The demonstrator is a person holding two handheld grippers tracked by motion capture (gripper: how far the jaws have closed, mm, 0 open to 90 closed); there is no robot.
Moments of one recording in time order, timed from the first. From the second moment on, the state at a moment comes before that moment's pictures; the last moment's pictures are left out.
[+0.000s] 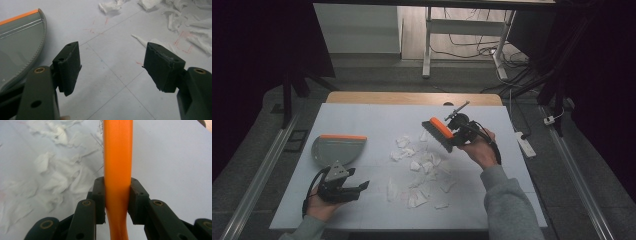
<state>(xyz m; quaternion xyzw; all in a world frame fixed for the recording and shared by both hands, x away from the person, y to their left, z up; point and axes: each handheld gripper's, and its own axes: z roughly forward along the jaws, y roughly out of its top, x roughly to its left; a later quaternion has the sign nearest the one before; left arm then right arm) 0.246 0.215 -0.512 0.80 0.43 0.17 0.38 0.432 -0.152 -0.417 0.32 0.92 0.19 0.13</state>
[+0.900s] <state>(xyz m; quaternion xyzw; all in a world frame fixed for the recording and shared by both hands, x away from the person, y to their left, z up) 0.243 0.221 -0.513 0.80 0.42 0.16 0.39 0.504 -0.070 -0.454 0.23 0.96 0.04 0.15</state>
